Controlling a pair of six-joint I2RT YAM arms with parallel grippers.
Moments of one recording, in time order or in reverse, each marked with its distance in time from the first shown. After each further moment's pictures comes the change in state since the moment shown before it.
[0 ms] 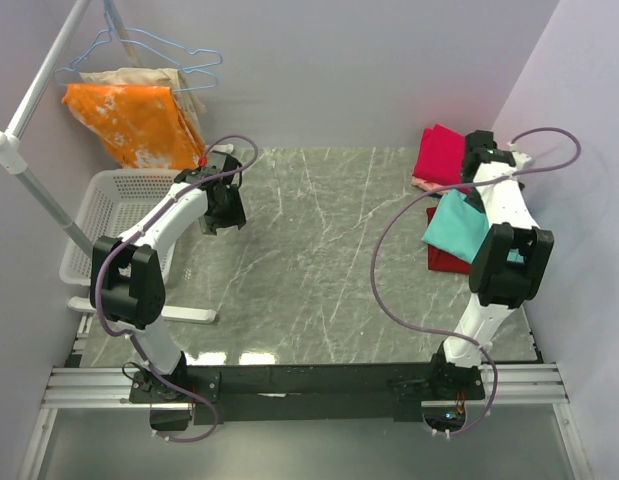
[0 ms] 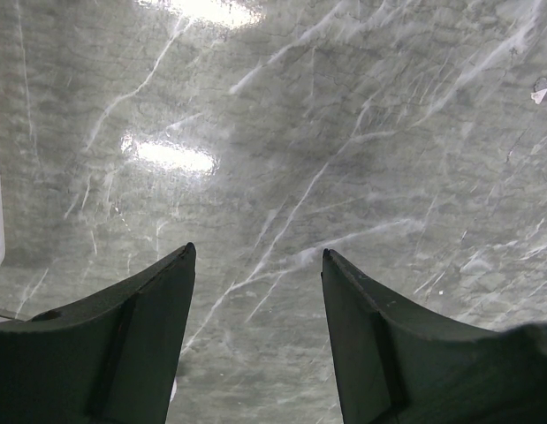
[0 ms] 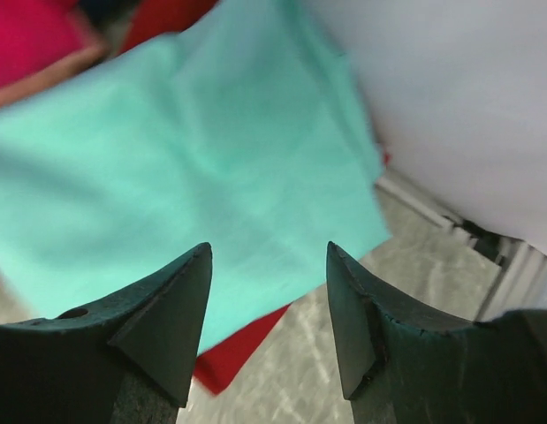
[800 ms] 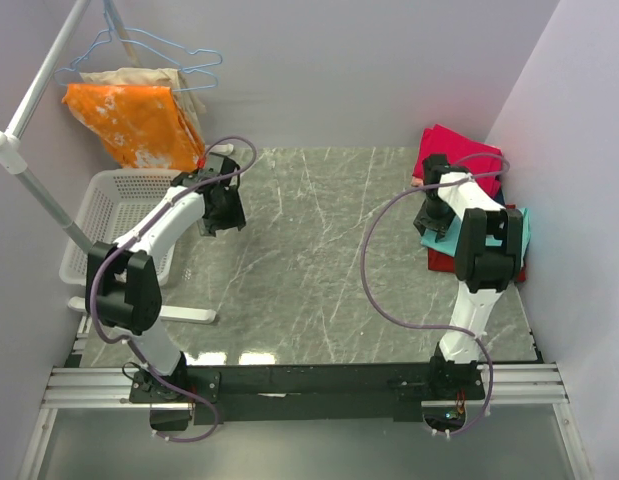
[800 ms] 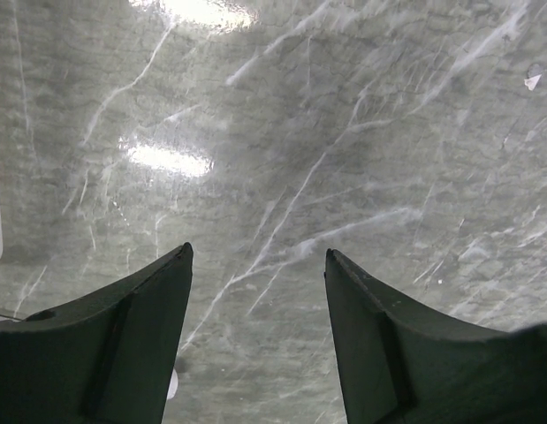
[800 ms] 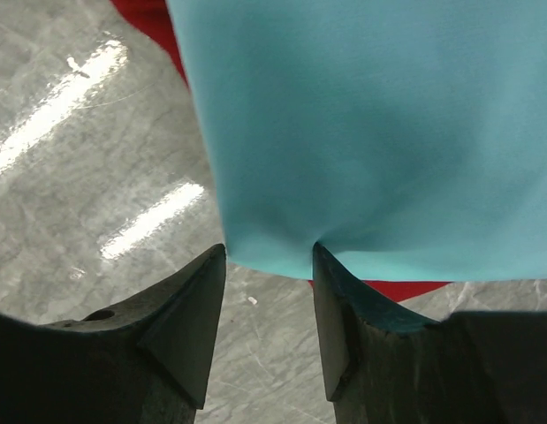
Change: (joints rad) left arm 0.000 -0.032 -0.032 0.015 0.016 0.008; right arm 0.170 0.137 -0.137 0.093 -0.453 -0.075
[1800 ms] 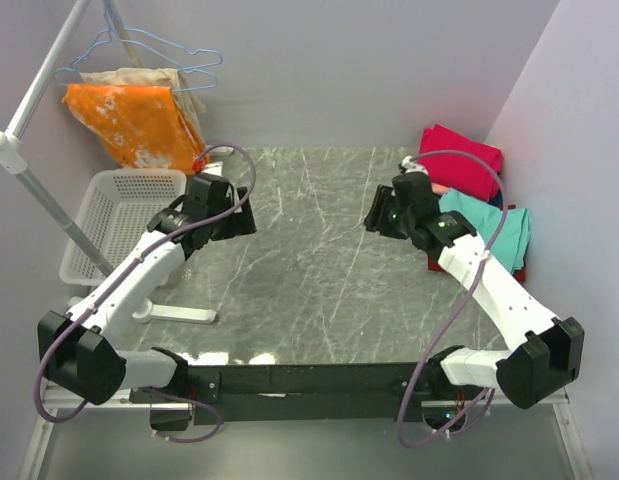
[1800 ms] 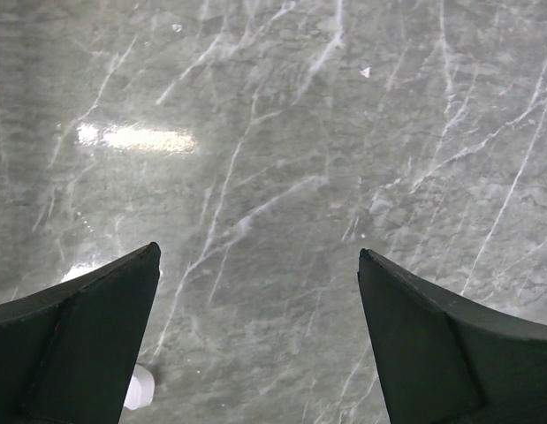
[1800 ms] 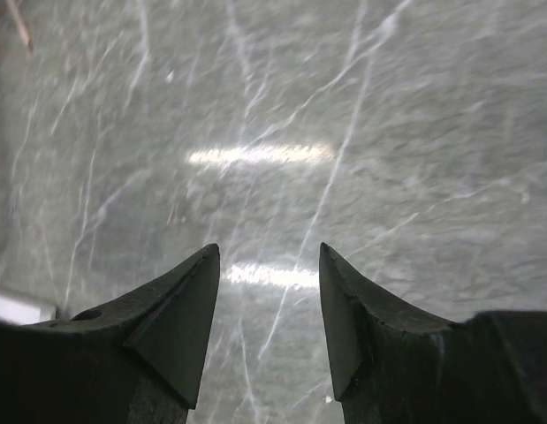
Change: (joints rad) left arm -0.117 -0.417 -0.256 0.204 -0.011 0.030; right arm 0.423 -0.747 -0.380 0.306 -0.182 0.008
